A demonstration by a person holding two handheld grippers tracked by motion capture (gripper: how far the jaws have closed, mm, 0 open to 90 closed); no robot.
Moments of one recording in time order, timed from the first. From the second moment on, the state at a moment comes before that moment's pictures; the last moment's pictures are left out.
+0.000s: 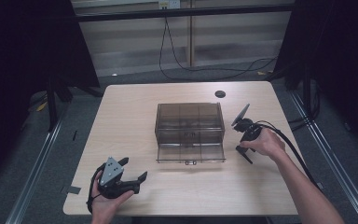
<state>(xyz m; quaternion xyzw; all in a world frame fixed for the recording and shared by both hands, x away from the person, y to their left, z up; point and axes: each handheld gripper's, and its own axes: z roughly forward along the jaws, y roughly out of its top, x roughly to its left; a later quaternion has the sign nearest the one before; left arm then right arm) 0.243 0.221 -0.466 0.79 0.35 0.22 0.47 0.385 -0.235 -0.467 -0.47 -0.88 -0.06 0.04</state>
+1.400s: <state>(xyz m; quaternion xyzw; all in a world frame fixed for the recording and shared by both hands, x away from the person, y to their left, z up) 0.244 0.221 -0.466 0.79 0.35 0.22 0.46 0.384 -0.238 -0.462 -0.46 -0.89 -0.06 0.04</state>
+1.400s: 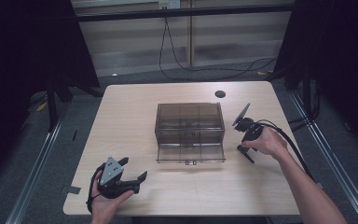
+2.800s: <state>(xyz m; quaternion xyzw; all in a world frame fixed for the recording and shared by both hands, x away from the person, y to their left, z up) 0.244 0.221 -0.466 0.78 0.35 0.22 0.46 0.365 -0.240 -0.418 -0.40 -0.91 -0.08 0.04</state>
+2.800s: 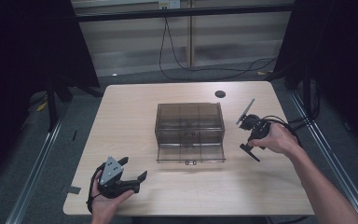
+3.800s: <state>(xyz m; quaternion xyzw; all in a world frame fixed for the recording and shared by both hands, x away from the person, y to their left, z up) 0.246 0.222 -0.467 0.78 0.35 0.22 0.47 0.358 -0.209 -0.373 -0.32 -0.94 -0.10 0.03</state>
